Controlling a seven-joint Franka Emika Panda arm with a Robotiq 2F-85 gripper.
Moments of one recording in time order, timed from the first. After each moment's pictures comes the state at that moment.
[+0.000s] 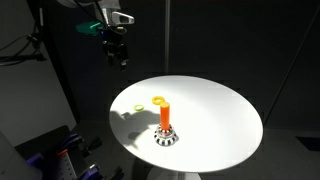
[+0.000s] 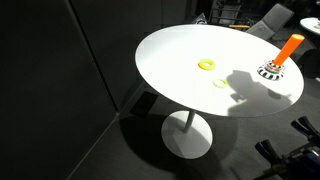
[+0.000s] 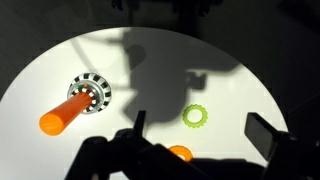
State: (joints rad) arm 0.01 -0.36 0.04 -2.38 0.00 1.98 0.03
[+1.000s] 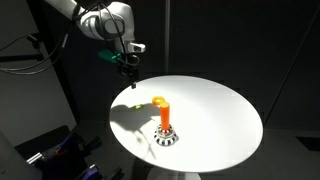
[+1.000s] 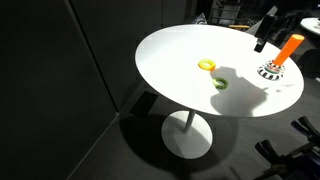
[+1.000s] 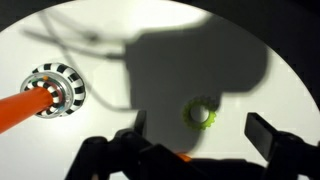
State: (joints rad) arm 0.03 -0.03 0.07 -2.33 -0.01 2.24 0.14
